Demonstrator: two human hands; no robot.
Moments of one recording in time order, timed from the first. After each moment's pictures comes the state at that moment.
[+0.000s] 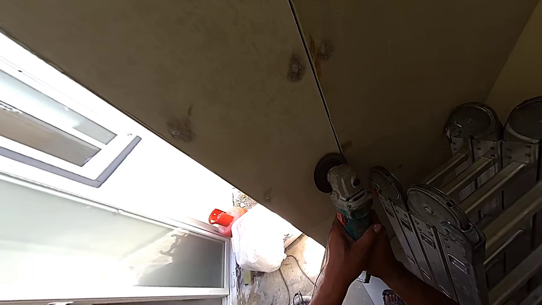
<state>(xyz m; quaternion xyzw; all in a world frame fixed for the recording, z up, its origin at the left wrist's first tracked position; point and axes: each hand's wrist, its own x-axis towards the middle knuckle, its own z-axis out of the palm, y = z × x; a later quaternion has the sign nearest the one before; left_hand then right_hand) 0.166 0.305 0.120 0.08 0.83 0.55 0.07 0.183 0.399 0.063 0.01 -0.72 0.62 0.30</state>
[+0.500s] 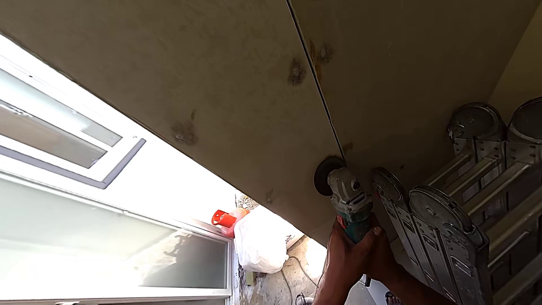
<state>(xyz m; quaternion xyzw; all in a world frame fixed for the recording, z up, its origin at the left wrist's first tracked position) 0.166 0.302 0.120 0.08 0.83 0.54 0.06 0.181 0.395 0.061 0.02 -0.71 0.63 0.30</state>
